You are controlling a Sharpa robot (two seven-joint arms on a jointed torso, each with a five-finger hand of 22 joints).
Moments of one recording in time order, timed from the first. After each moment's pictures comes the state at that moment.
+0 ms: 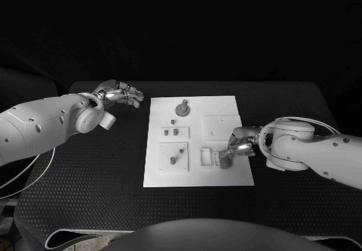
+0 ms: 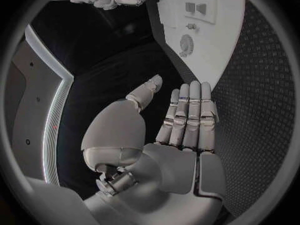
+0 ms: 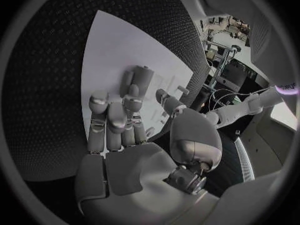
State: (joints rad) left arm 1.24 -0.79 -0.13 1.06 -0.38 -0.04 0.24; left_hand 1.04 -0.08 0.50 -0.28 0.11 0.87 0.17 0.31 0.49 1.12 0.13 0.07 0.34 0.90 0.11 0.59 0.47 0.04 0.94 0.01 0.08 1.06; right arm 1.19 -0.92 -0.14 1.69 -1.29 0.09 -0.48; right_hand 0.68 -0.15 0.64 -0.11 0.06 1.03 0.08 0.31 0.68 1.22 -0.02 0.99 1.09 1.27 -0.13 1.42 1.05 0.19 1.15 -0.07 1.03 1.31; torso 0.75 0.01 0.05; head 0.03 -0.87
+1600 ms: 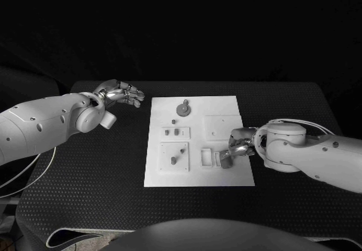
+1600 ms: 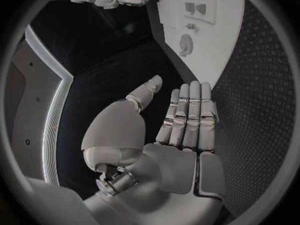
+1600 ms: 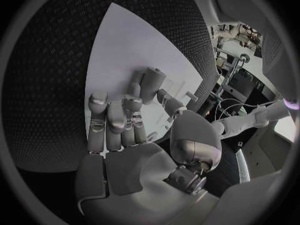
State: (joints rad) left arm 1.24 -0.79 -0.13 1.06 -0.37 -0.03 0.24; left_hand 1.04 -0.08 0.50 -0.28 0.11 0.87 0.17 0.32 0.49 1.12 0.13 0.07 0.33 0.90 0.11 0.59 0.48 0.04 0.94 0.01 0.08 1.06; right arm 1.18 -0.87 -0.14 1.66 -1.41 0.11 -0.53; right_hand 0.68 -0.14 0.64 -0.21 0.06 1.04 0.07 0.30 0.74 1.22 -0.03 1.00 1.08 1.27 -0.13 1.41 1.05 0.19 1.15 -0.06 1.04 1.31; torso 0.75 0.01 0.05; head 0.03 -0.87
